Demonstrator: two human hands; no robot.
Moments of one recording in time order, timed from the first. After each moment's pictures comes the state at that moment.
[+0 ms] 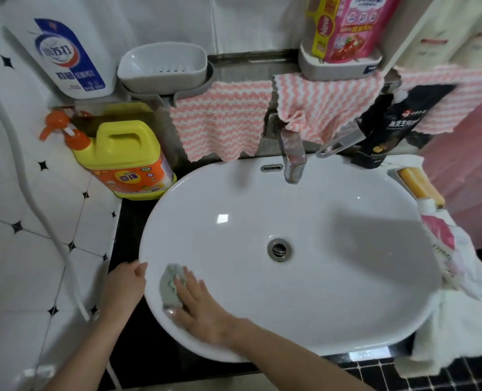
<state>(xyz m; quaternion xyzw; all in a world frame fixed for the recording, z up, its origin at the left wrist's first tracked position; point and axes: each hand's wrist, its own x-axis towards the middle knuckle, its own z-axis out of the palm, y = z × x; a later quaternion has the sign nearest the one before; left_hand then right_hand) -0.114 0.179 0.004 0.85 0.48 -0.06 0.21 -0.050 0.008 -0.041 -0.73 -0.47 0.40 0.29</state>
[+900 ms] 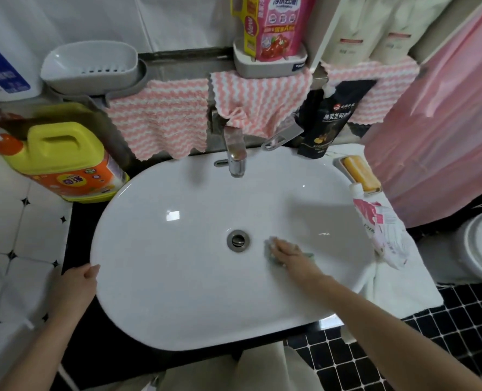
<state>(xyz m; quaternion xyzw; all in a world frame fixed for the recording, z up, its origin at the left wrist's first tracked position) -0.115 0.181 -0.006 0.81 0.52 -0.04 0.27 0.129 -0.205 -0.074 -0.88 -0.31 0.33 0.13</state>
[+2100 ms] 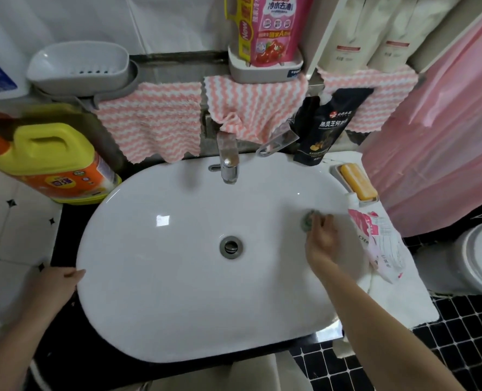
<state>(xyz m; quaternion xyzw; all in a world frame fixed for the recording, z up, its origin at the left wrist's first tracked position) -0.111 0.209 -0.017 0.77 0.54 -0.06 0.33 0.188 -0.210 -0.053 -0.98 0.04 0.04 0.18</state>
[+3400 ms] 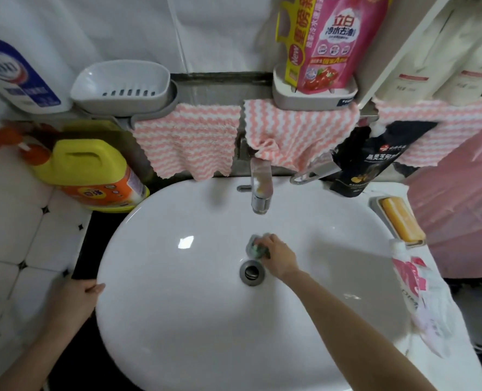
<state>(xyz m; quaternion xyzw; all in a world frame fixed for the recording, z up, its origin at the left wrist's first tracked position) -0.101 0.182 0.008 0.79 0.55 0.00 0.27 0.192 -0.089 -0.099 -0.89 -0.32 0.25 0.19</state>
